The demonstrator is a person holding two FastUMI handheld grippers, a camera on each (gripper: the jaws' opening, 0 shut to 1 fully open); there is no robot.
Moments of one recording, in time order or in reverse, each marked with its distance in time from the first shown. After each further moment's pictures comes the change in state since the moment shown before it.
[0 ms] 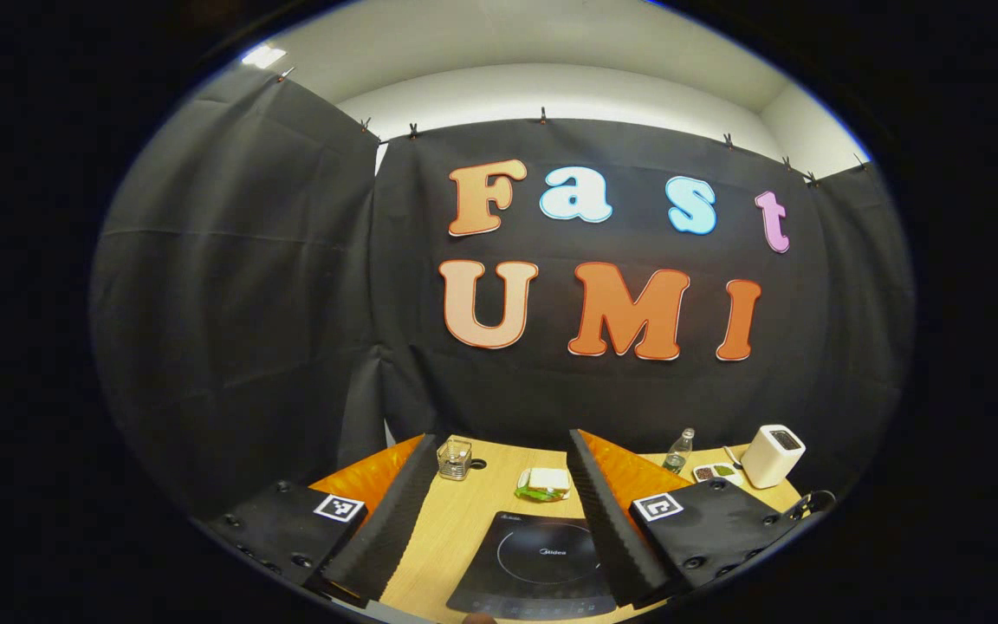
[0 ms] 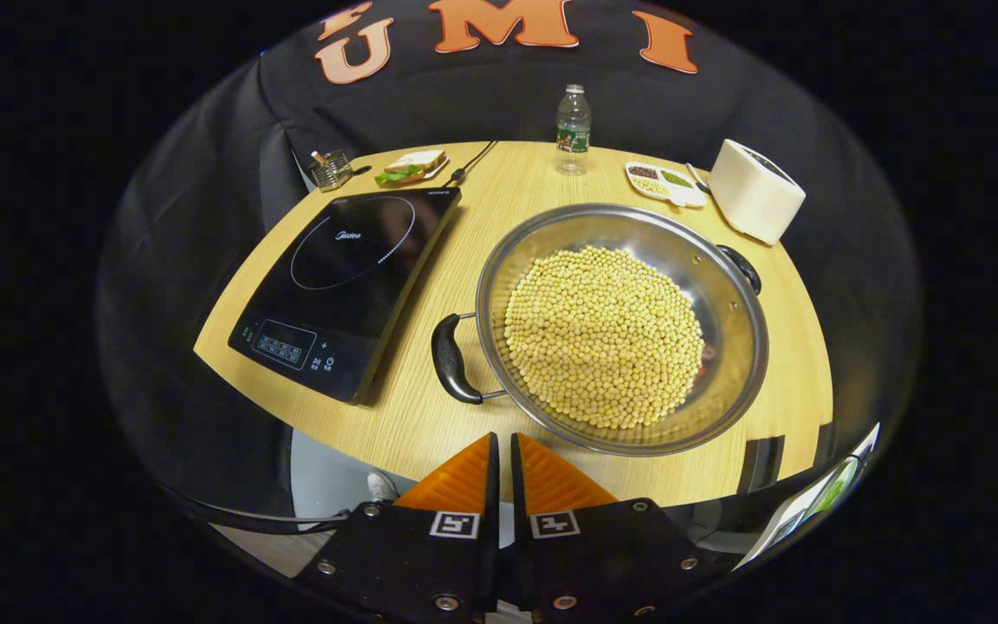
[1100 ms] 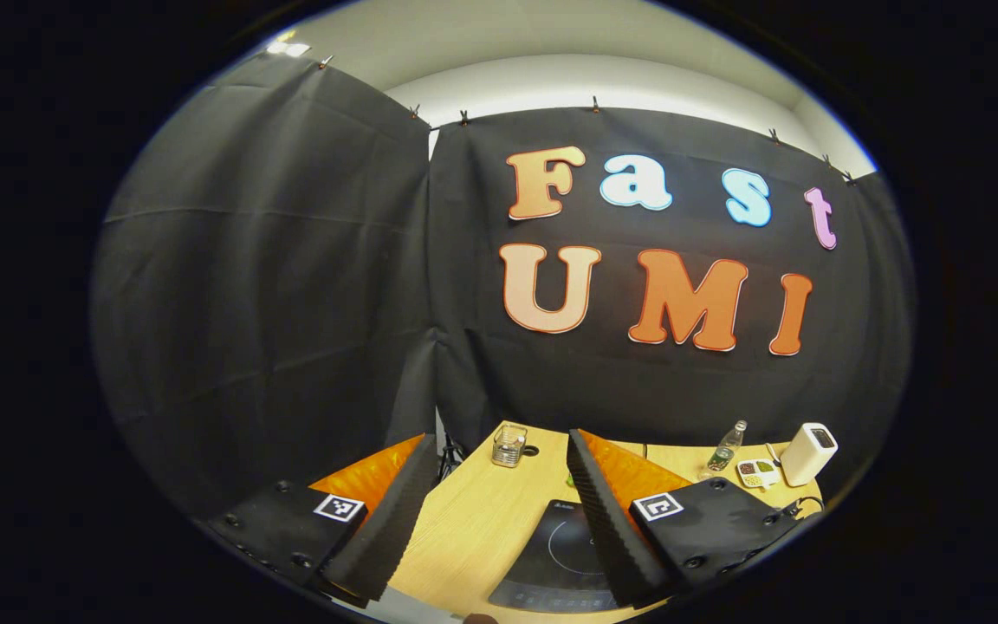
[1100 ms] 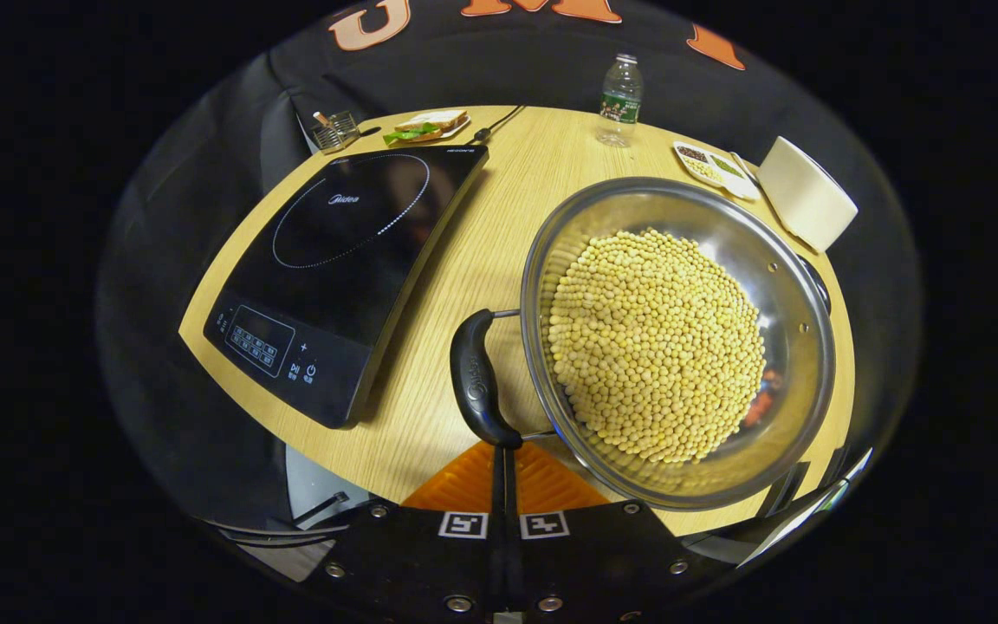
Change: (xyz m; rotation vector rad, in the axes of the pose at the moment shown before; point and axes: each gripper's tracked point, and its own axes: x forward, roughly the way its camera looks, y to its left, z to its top) left arm -0.003 0.079 -0.020 -0.029 0.040 0.158; right arm 0.057 0.026 0.022 -0.075 0.089 0.004
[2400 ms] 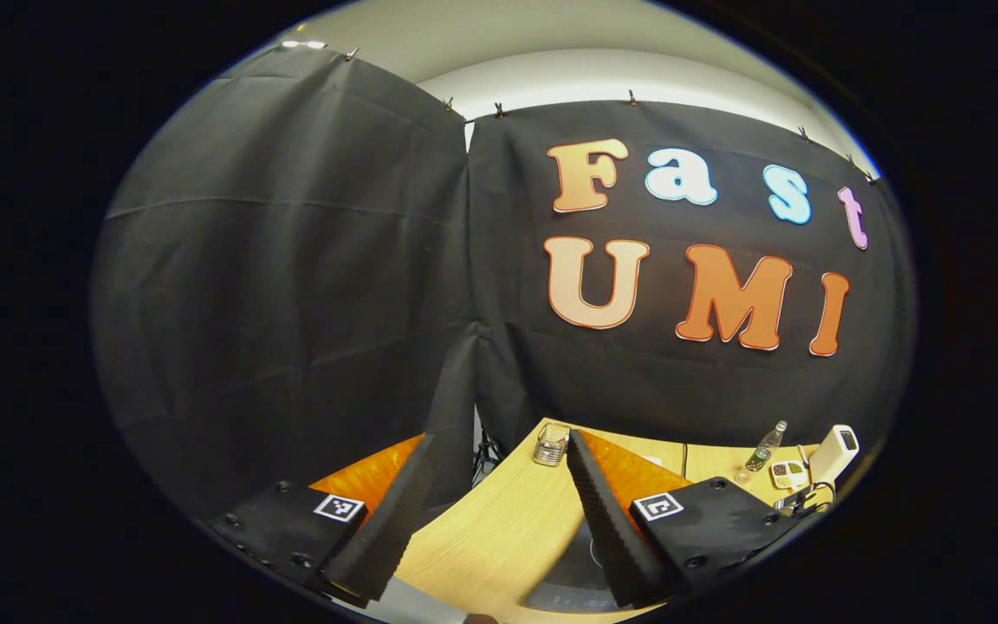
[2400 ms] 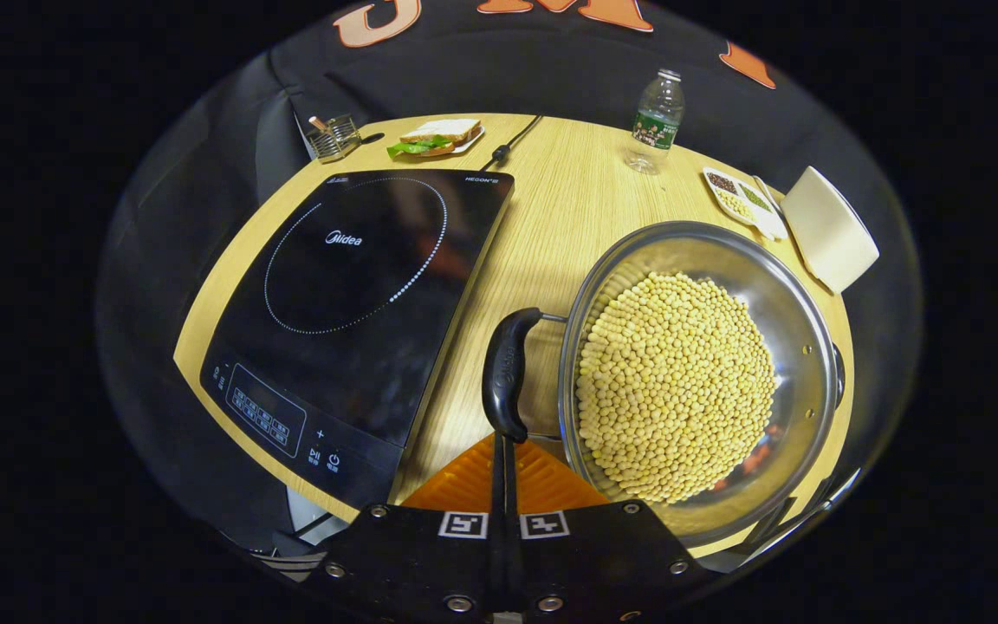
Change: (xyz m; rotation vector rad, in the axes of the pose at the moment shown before) left arm 0.022 0.065 -0.003 -0.009 0.017 0.106; right arm 0.025 0.023 0.066 -0.006 -0.013 -0.015
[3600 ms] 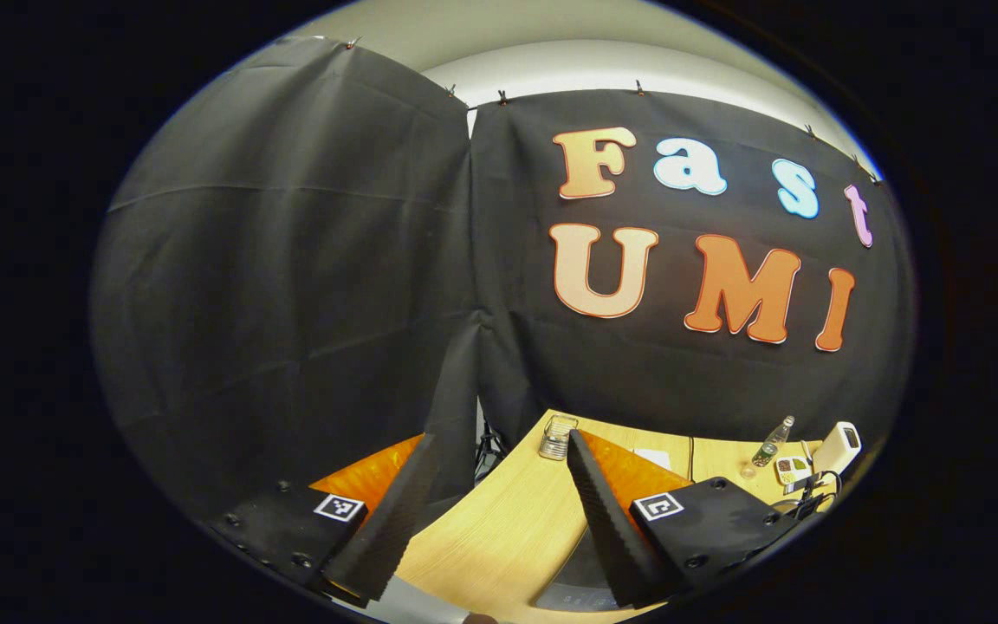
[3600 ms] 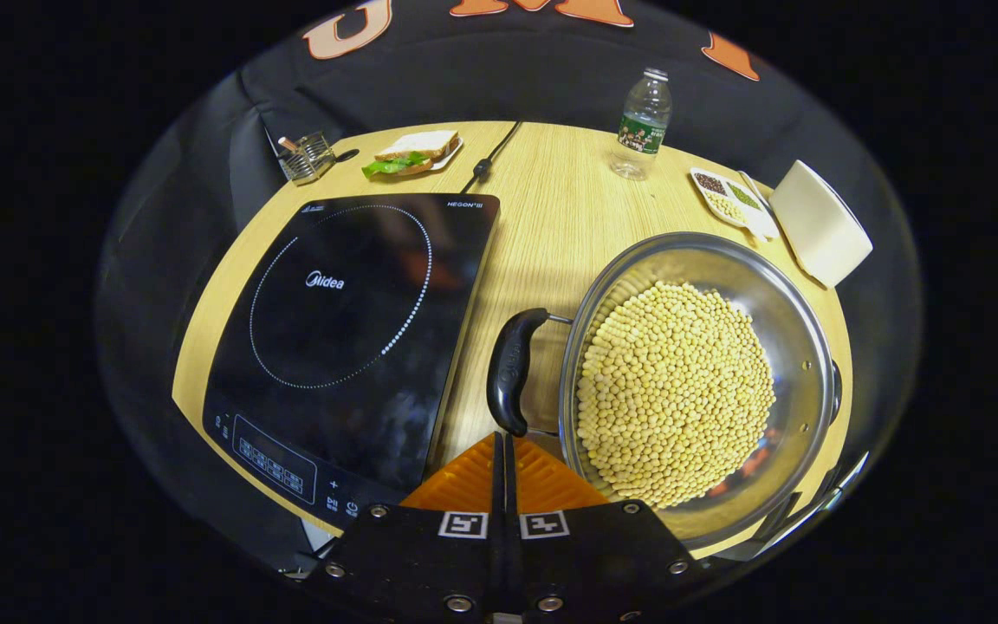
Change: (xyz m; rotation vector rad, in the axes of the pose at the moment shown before) left arm 0.025 0.008 -0.009 0.002 0.043 -0.024; right arm 0.007 0.005 0.033 0.076 -0.021 -0.034
